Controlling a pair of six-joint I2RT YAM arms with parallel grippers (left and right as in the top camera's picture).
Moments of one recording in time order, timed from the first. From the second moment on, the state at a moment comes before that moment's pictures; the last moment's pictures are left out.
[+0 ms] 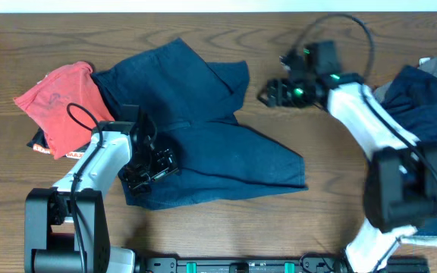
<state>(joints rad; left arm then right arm) -0.07 1.61 0.88 -0.95 0.30 -0.51 0.23 1.96 1.42 -0.50 -0.46 0.24</state>
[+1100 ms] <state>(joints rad) -0.07 1.61 0.88 -0.95 0.30 -0.51 0.13 2.18 1.58 -0.51 -0.35 0.44</state>
